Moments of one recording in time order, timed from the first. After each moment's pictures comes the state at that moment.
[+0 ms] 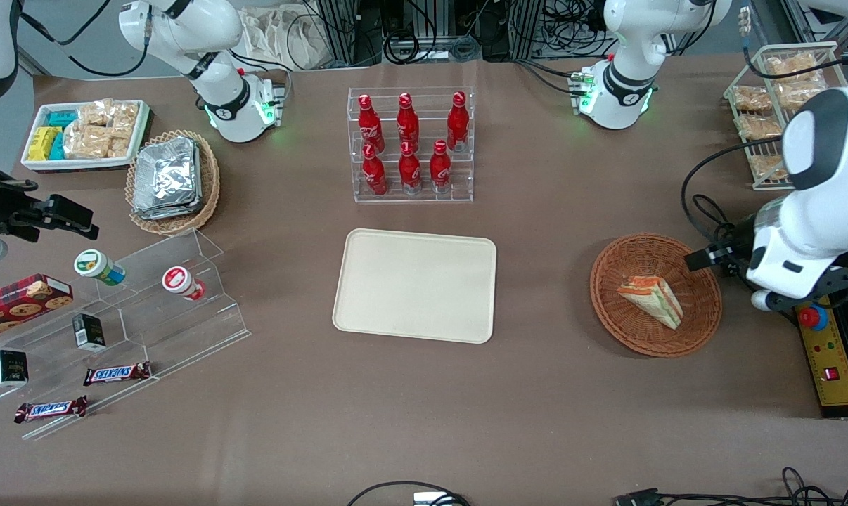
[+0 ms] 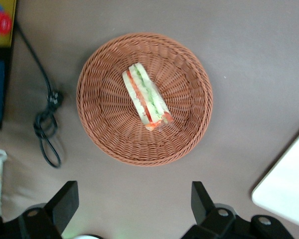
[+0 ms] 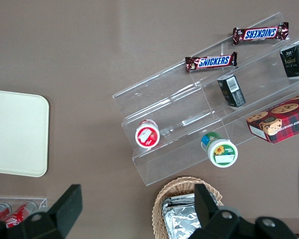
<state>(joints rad) 0.03 0.23 -0.13 -1.59 0.04 1.60 -0.53</state>
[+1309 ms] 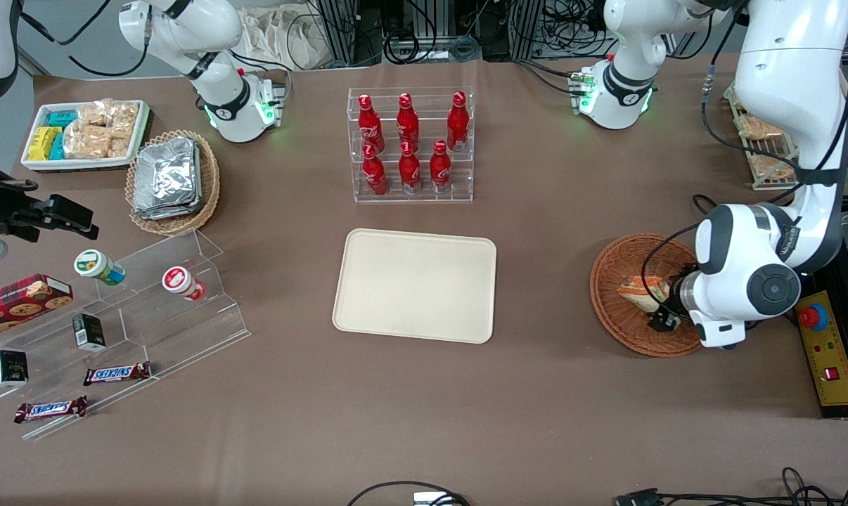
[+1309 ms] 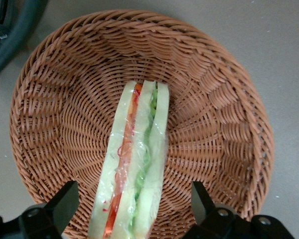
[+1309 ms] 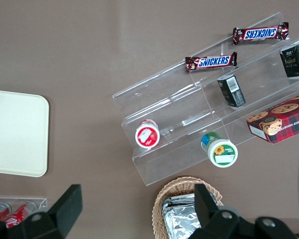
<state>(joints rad) 0.03 0.47 -0.10 -1.80 0.08 2.02 -1.07</state>
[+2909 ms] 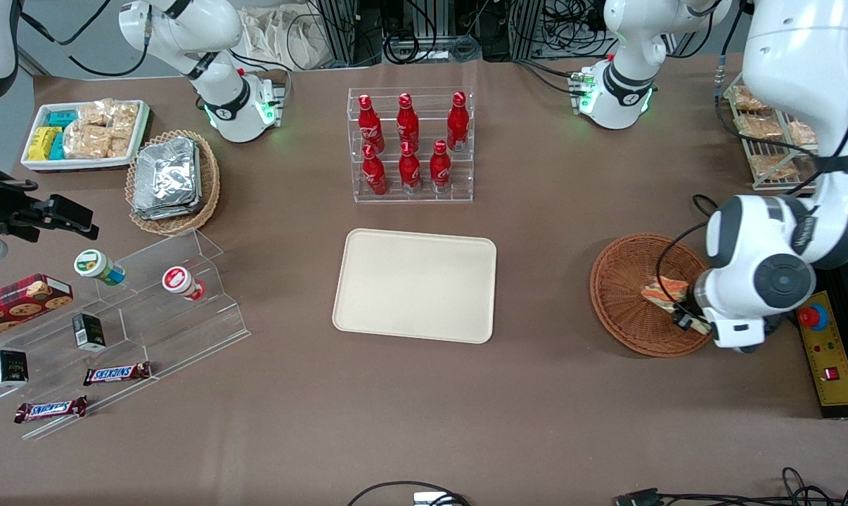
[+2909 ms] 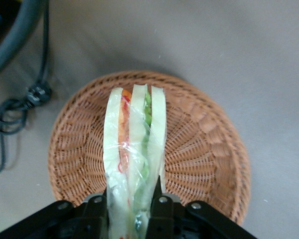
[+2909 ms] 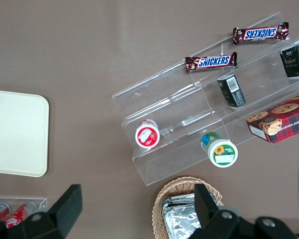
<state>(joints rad) 0.03 0.43 -0.10 -1.67 0.20 1.91 -0.99</state>
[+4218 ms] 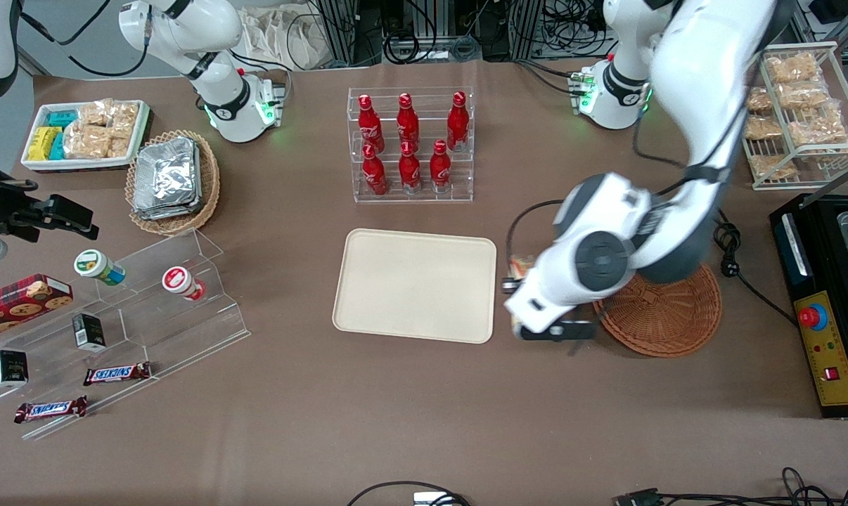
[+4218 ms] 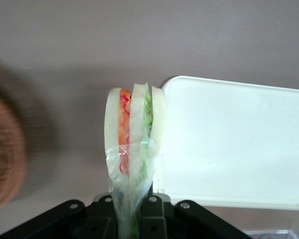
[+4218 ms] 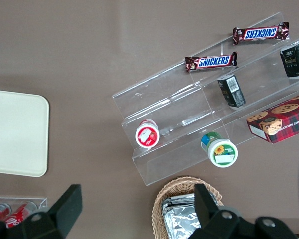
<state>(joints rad) -0.21 0.66 -0.42 -1.33 0.11 1.83 -0.59</state>
